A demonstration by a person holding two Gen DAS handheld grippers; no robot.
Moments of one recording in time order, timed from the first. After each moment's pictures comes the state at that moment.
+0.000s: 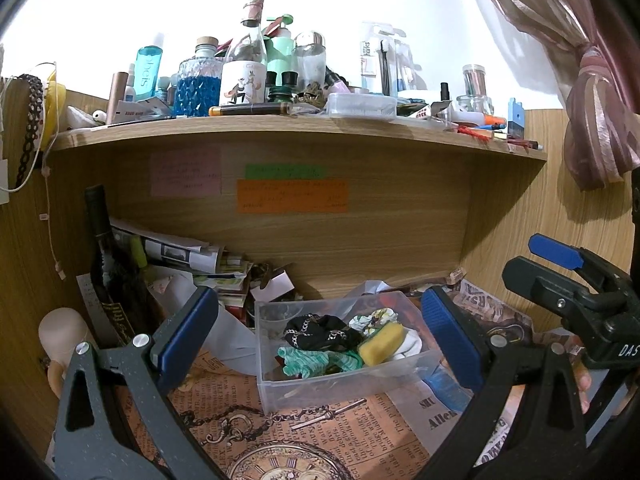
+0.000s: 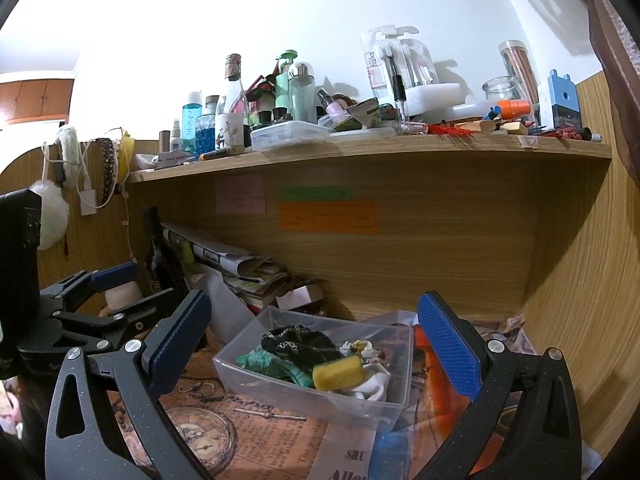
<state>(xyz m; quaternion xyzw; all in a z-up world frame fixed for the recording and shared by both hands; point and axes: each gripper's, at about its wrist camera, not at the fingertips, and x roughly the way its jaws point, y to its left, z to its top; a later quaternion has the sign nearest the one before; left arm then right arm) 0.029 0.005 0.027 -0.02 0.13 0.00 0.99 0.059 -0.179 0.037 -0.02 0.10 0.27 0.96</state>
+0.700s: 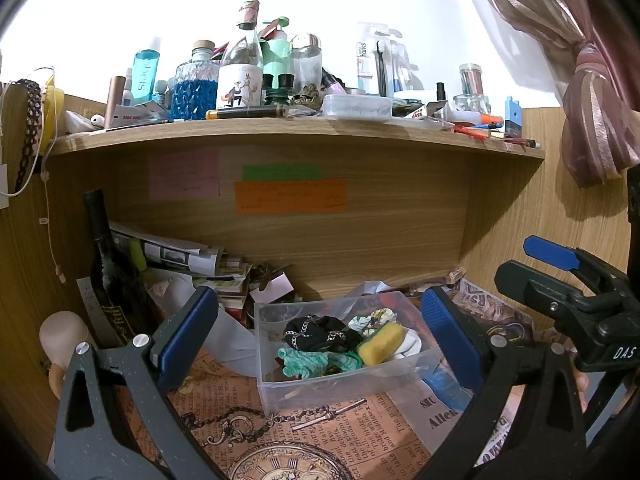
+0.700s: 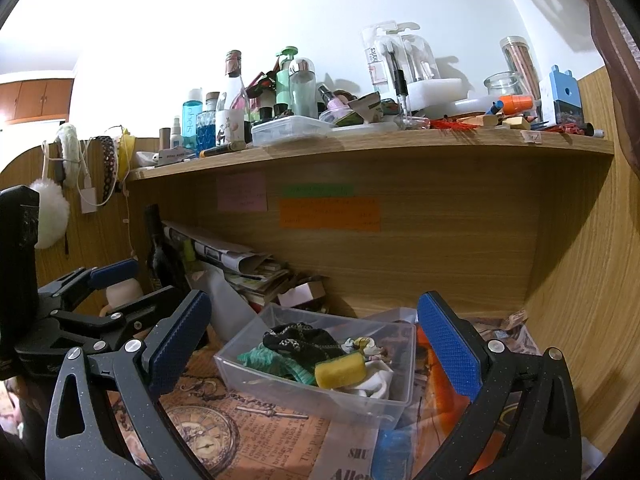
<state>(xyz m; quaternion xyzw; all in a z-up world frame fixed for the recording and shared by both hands) 0.029 0.006 0.027 -0.02 0.13 -0.01 0.99 0.058 -0.177 0.035 -0.02 0.11 0.27 0.96</state>
